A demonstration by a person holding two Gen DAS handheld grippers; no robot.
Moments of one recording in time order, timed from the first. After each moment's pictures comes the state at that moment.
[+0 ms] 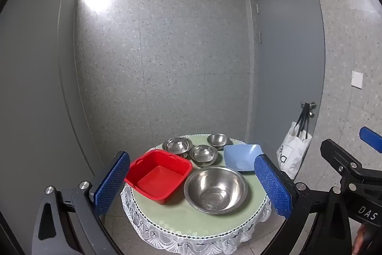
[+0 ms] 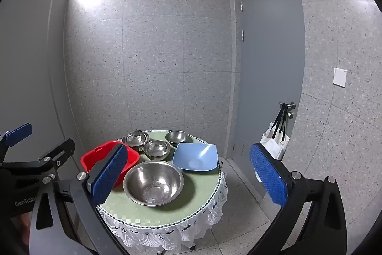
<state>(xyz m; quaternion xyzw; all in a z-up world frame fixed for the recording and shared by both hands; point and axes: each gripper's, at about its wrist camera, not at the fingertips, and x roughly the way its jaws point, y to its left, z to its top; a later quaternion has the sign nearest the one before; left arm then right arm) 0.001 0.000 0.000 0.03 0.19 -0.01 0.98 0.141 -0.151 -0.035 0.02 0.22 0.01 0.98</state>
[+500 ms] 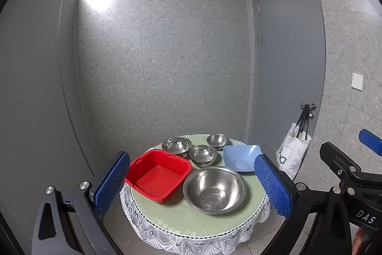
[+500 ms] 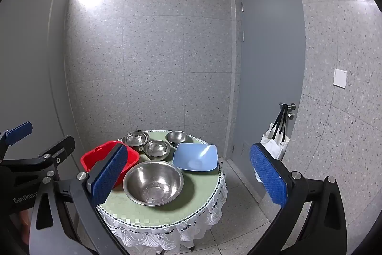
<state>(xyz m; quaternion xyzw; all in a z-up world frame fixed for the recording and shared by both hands) -0.002 0.001 0.004 0.02 0.19 -0.01 0.98 0.140 -0.153 -0.033 0.02 0.22 0.01 0.98</state>
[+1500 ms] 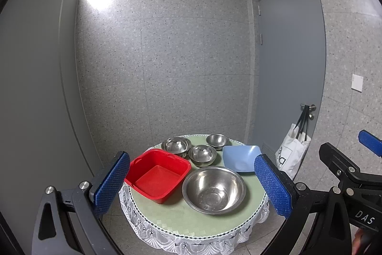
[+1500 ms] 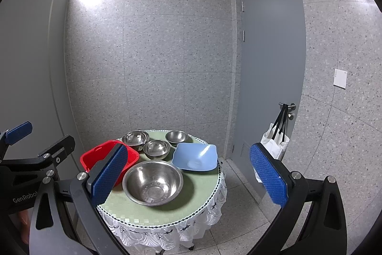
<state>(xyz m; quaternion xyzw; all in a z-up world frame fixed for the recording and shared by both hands) -0.001 0.000 0.004 0.01 0.18 -0.01 0.98 0.140 -0.150 -0.035 0.01 0.22 0.01 0.98</state>
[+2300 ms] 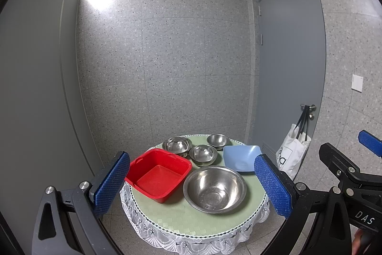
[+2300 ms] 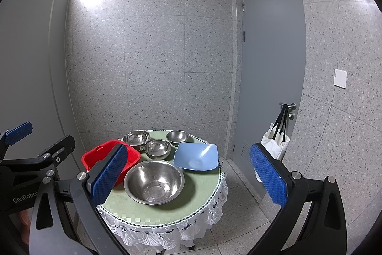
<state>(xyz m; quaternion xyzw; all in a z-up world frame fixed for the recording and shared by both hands) 0.000 0.000 0.005 0.01 0.18 0.00 0.98 0.139 -0.148 -0.034 0.01 0.22 0.01 0.98</state>
